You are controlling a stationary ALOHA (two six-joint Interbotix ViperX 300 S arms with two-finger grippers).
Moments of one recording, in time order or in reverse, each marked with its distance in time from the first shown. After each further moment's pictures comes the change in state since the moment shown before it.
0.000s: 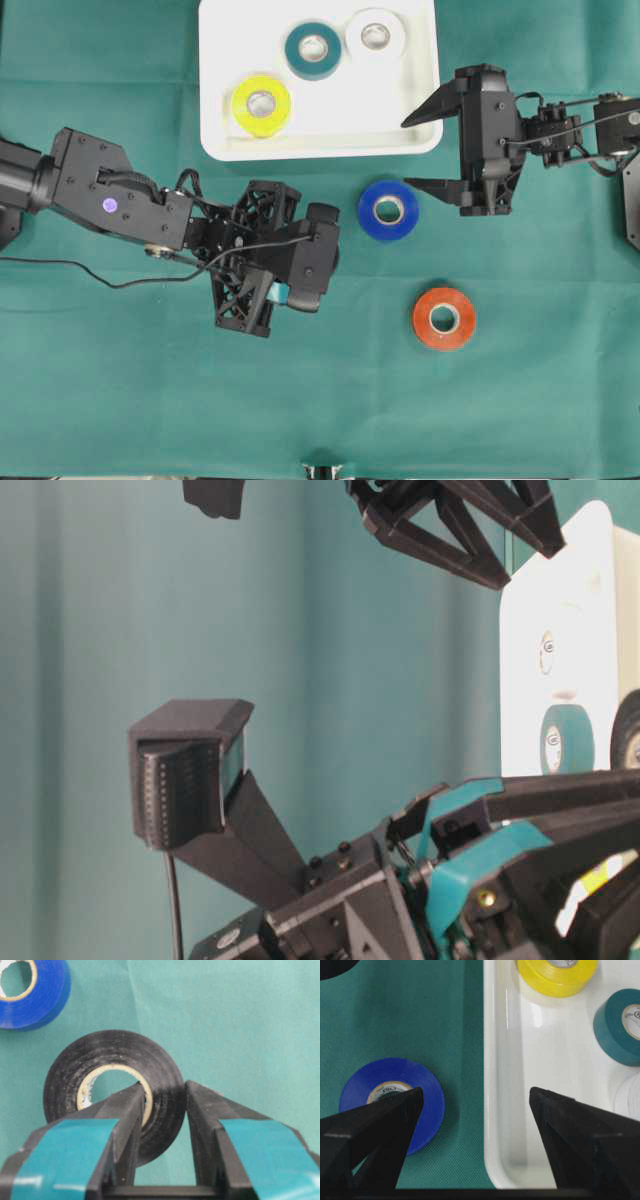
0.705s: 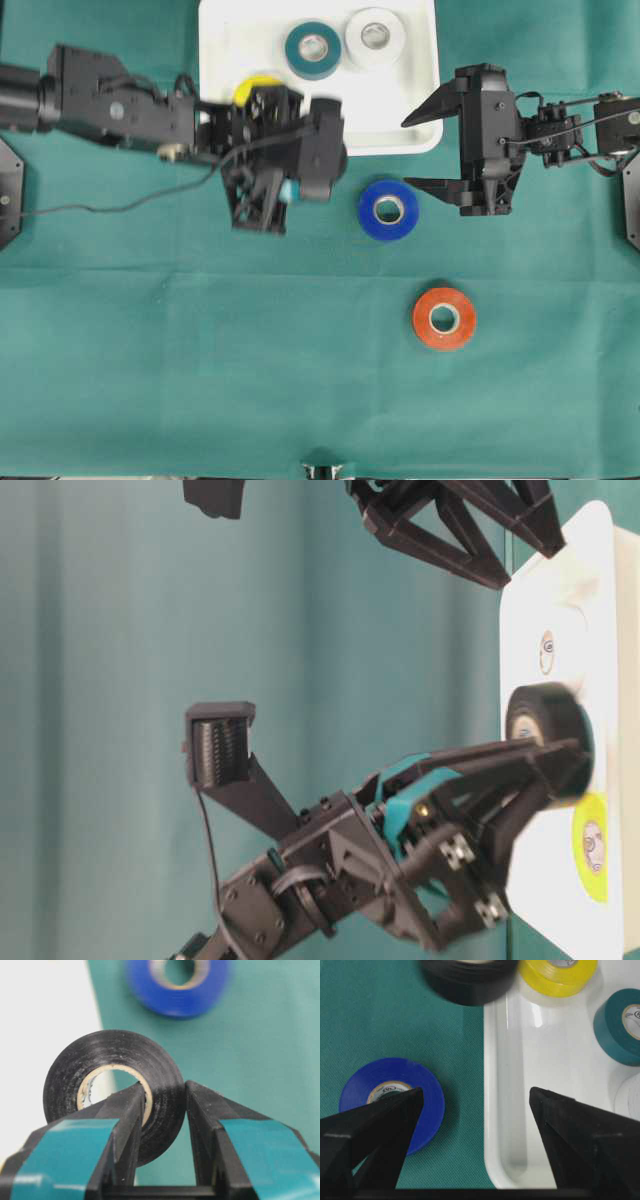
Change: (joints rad) left arm 0.270 -0.017 0.008 0.003 -0.025 0.196; right arm 0.000 0.000 0.000 0.000 0.000 0.000
